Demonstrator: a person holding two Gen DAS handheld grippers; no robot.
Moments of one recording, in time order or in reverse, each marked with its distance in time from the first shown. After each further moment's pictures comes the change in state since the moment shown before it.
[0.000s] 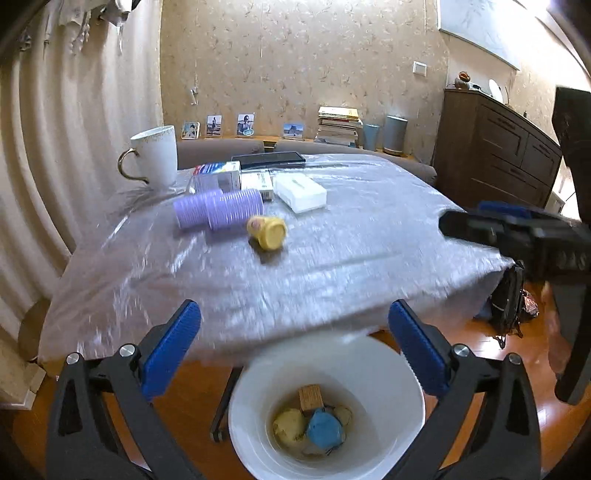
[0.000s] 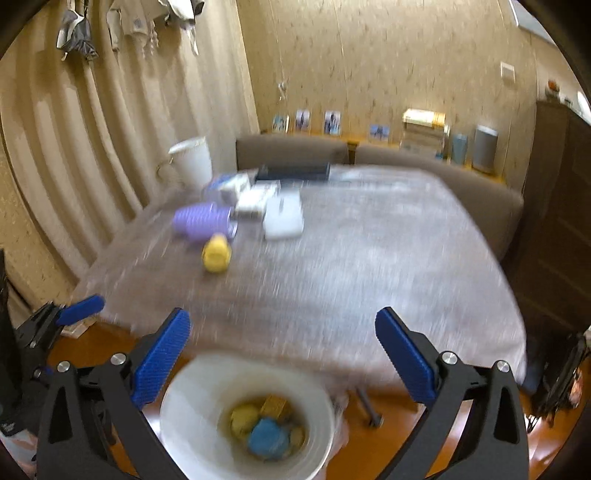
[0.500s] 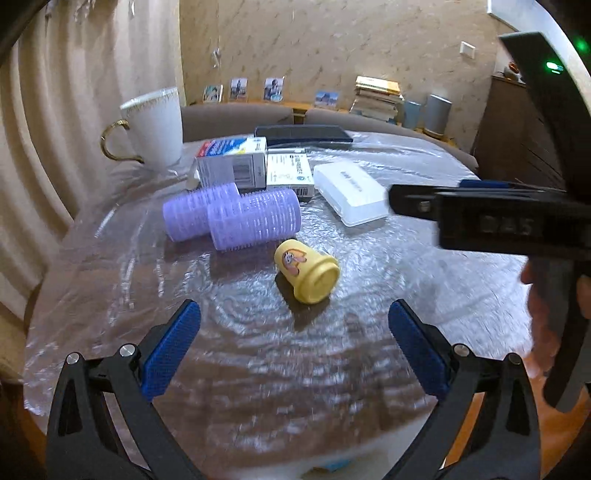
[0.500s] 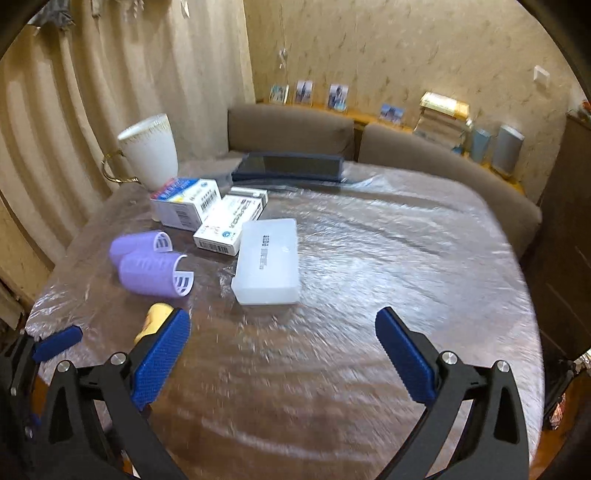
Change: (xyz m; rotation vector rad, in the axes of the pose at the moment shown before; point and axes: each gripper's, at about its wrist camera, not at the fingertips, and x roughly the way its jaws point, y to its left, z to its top) left arm 0.105 0.035 0.044 -0.091 0.147 0.091; right arm 0.159 -0.001 0.073 -0.037 0.194 0.004
